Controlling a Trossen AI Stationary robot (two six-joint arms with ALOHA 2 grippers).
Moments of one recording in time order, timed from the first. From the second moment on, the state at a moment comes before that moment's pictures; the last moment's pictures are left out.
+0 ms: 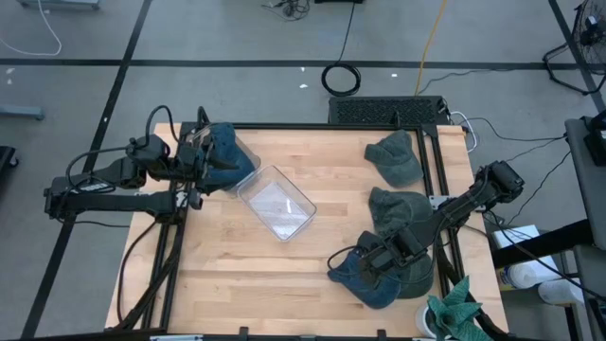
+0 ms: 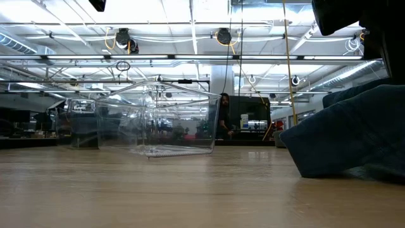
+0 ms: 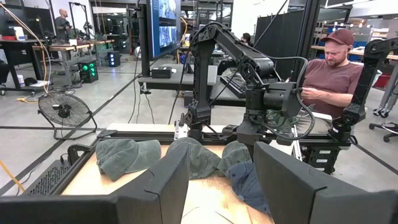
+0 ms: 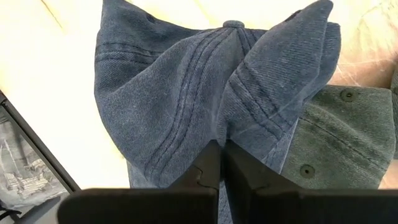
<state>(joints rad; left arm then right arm) 0.20 0.60 0.74 -0.15 0.28 -0.03 0.55 1.55 1.11 -0.90 0.00 1.19</state>
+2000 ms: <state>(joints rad) 0.20 0.60 0.74 -0.10 0.28 -0.08 0.39 1.55 1.11 -0.20 0.19 0.30</state>
